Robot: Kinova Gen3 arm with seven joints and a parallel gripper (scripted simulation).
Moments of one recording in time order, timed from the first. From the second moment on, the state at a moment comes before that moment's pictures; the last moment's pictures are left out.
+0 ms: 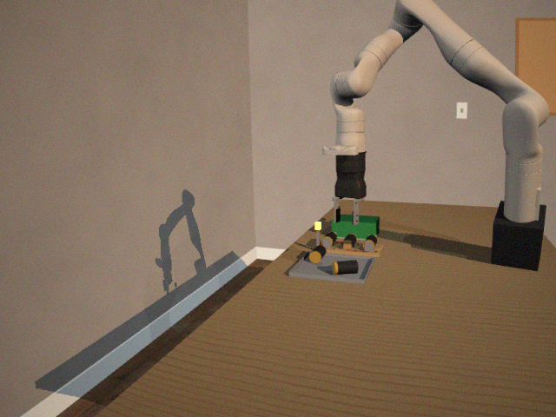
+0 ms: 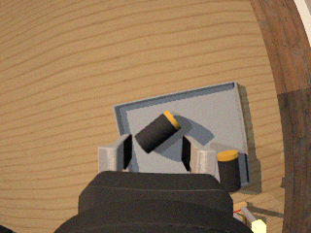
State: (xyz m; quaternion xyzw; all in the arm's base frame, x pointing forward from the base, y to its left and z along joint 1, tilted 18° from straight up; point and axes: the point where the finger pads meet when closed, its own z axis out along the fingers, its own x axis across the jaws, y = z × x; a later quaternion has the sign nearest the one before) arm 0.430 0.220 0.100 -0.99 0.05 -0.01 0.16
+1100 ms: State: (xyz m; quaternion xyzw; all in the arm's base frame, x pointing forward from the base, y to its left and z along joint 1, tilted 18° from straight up) arm 0.430 0.219 0.100 -0.94 0.31 0.03 0.16
